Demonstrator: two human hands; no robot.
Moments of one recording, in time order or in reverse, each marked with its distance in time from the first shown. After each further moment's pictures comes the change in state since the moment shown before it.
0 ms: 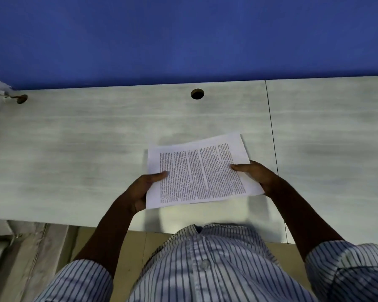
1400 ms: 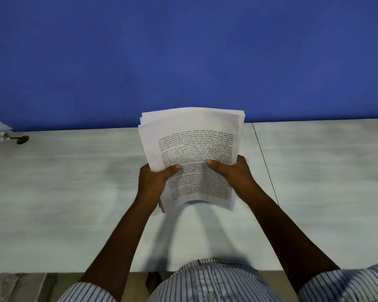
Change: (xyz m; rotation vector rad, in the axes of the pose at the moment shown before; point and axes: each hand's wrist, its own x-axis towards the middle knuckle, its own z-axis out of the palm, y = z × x) left_hand -0.030 0.077 0.037 0.244 0.258 0.785; right_hand -0.037 -0.062 0.141 -0.200 0.263 -0.725
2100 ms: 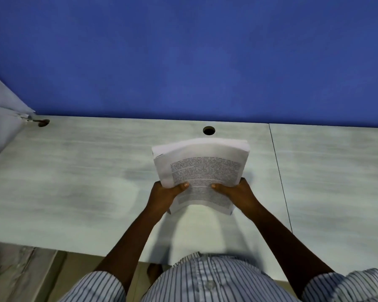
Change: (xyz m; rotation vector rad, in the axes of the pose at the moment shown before) left_hand -0.007 -0.064 -0.006 0.153 -0.025 -0.158; right_hand 0.002 0.065 -0.015 -0.122 -0.069 0.203
